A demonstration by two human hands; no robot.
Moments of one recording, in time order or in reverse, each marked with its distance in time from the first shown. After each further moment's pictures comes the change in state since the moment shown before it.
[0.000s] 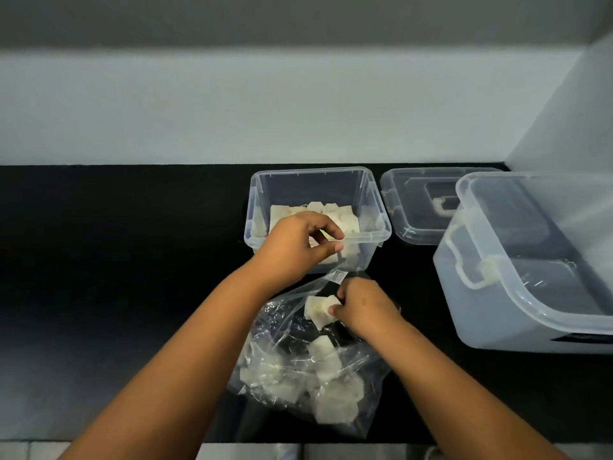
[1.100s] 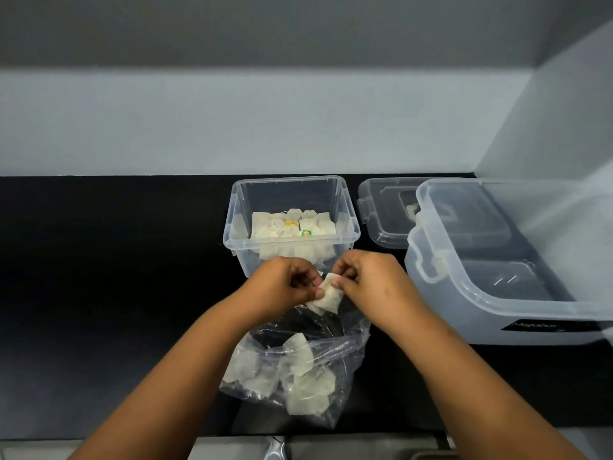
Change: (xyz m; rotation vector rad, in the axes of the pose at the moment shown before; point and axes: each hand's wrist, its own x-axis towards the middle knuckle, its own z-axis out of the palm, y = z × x) left_hand -0.038 0.010 0.028 -0.108 -0.199 -0.140; right_hand -0.051 0.025 -0.068 0.189 0.288 -0.257
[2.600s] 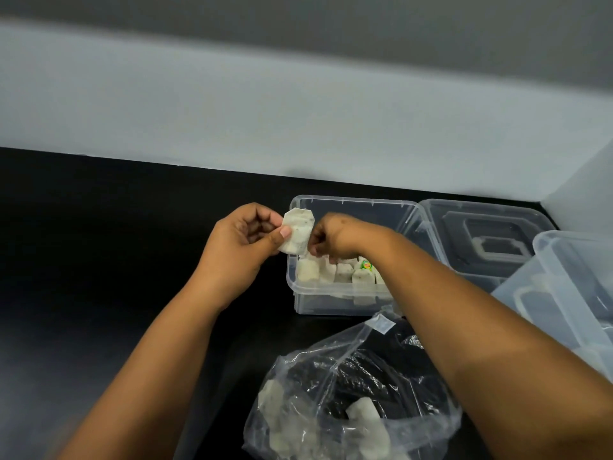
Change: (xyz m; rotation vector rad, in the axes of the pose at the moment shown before) left_hand 0.027 -0.076 -0.138 -0.601 0.488 0.051; right_hand 0.221 -0.088 0.077 -0.210 -0.595 -0.019
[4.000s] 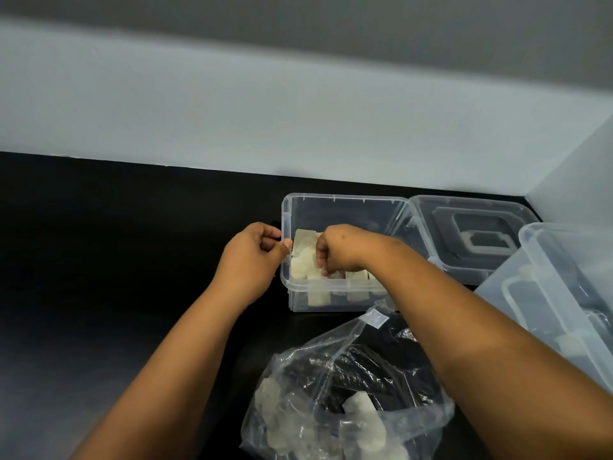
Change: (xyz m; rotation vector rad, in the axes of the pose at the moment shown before) left_hand 0.004 -0.021 0.016 0.443 0.052 -0.230; right_hand -0.026 0.008 0.010 -0.116 -0.024 0.052
